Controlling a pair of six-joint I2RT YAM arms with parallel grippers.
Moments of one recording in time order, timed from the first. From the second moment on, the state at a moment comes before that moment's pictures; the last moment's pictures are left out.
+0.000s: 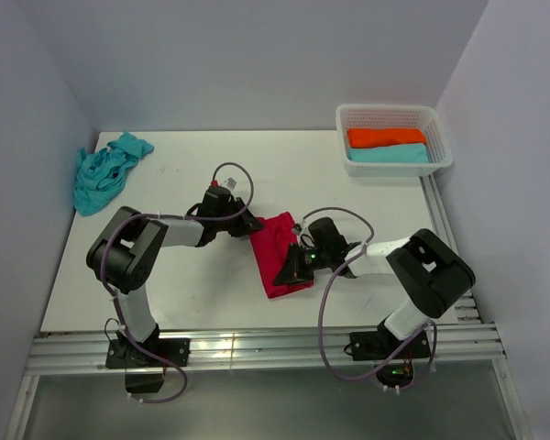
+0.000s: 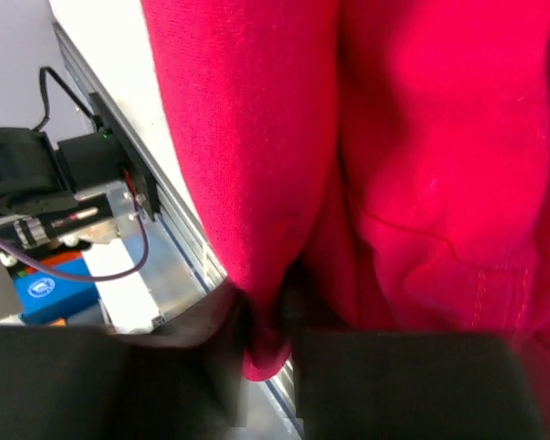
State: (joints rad) left arm -0.50 1.84 0.86 0.32 0.29 -0.89; right arm 0.62 1.57 0.51 0.23 -0.67 0.80
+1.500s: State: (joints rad) left arm -0.49 1.83 0.87 0.26 0.29 -0.92; right arm 1.23 2.09 1.70 -1.12 0.75 0.74
